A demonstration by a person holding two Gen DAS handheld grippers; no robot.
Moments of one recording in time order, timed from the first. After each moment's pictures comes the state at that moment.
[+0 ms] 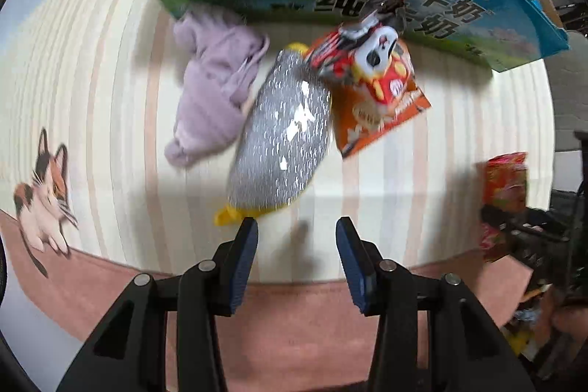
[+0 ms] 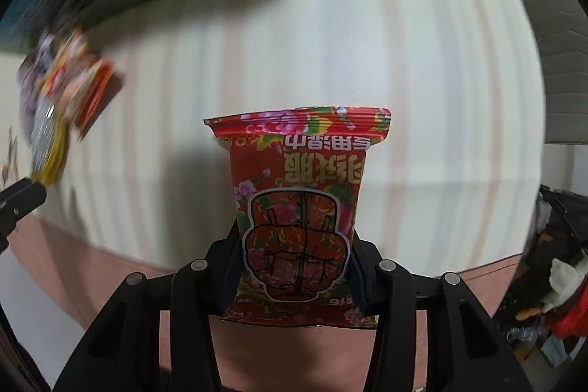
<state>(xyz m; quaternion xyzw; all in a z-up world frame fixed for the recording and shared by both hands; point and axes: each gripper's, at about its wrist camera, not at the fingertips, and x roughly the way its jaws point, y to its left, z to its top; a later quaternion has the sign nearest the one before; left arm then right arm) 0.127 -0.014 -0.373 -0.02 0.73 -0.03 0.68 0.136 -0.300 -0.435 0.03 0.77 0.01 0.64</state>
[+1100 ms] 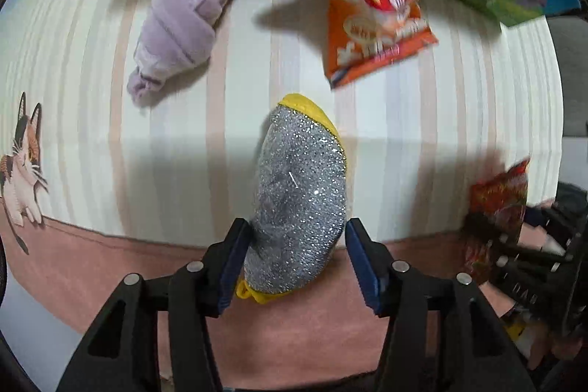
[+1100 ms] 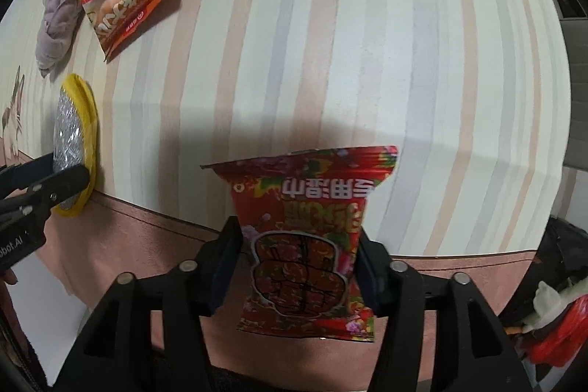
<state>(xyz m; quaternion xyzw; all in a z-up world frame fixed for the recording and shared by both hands) 0.098 -0.057 -0.394 -0.03 0.76 -0.03 0.65 0.126 -0.245 -0.453 -0.02 0.78 0.06 0.62</state>
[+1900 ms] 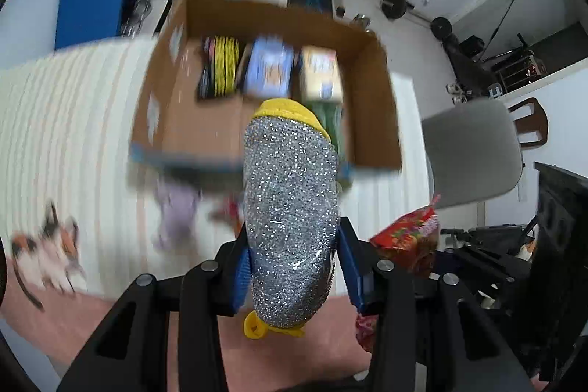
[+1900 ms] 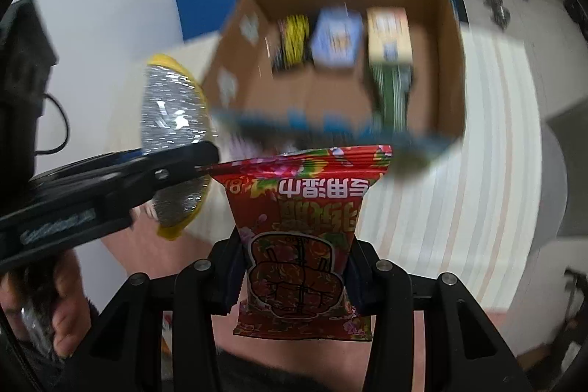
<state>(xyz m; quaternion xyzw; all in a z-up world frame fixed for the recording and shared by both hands) 0.230 -0.030 -0.191 -0.11 0.63 -0.12 0.76 0.213 -0.190 -0.230 0.08 0.65 0.18 0.73</state>
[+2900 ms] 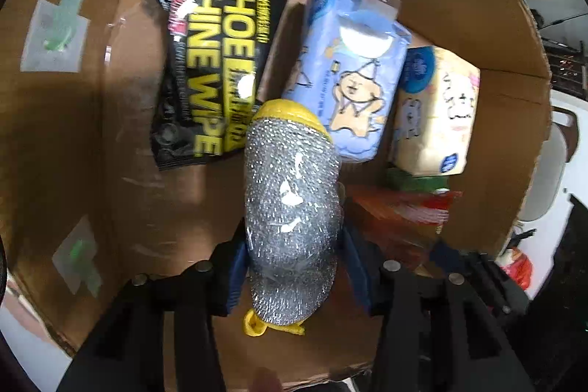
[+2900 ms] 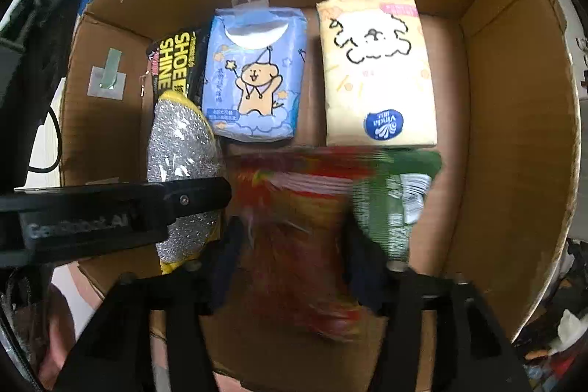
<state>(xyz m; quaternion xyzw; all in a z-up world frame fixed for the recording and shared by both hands) 0.413 -0.022 -0.377 -0.14 0.81 -0.08 0.57 0.405 -0.184 -0.366 0.09 0.75 0.08 0.65</state>
